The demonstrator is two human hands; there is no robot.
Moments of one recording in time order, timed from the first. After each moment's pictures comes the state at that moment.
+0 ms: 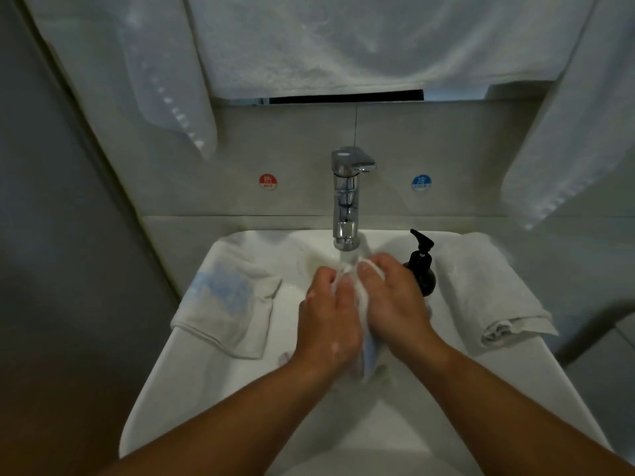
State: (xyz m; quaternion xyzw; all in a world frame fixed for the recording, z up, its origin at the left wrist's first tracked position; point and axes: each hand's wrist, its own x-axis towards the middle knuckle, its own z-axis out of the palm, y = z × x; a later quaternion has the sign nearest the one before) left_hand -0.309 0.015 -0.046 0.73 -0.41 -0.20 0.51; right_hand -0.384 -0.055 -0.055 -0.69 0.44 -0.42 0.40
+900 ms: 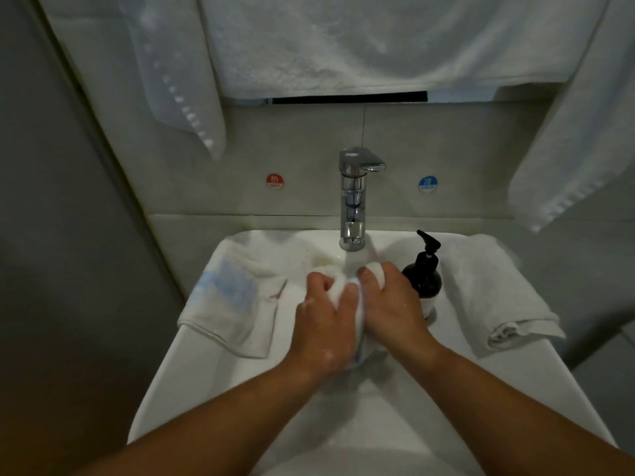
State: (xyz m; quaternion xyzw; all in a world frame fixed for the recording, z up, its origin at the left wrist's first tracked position) left_hand -0.289 0.017 -0.060 0.75 -0.39 -0.19 0.49; right_hand -0.376 -0.058 -0.067 -0.67 0.50 -0.37 0.41
